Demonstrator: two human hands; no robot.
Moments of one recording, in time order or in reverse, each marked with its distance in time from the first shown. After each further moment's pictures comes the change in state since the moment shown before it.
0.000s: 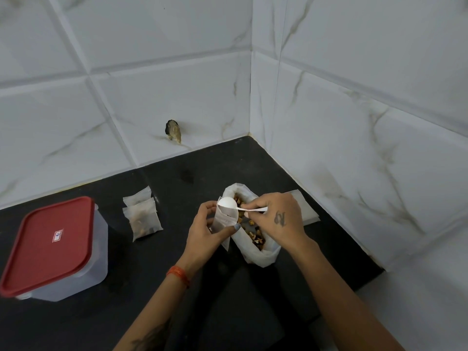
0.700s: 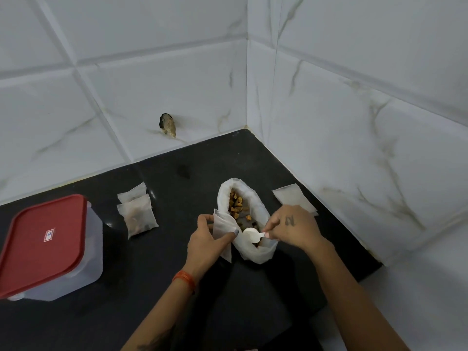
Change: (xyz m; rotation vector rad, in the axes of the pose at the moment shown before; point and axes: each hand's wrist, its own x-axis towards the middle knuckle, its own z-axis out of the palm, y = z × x) left_hand -0.002 -0.020 0.016 0.214 0.044 -0.230; right_hand -0.003 0.040 -0.011 -0.177 -0.381 0.263
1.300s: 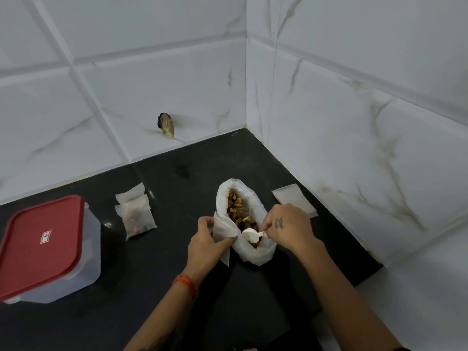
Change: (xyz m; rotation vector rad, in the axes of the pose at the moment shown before) left_hand -0.002 0.001 0.003 0.072 -0.022 -0.013; right_hand 0.021 -0.003 0.015 -0.254 0.074 0.047
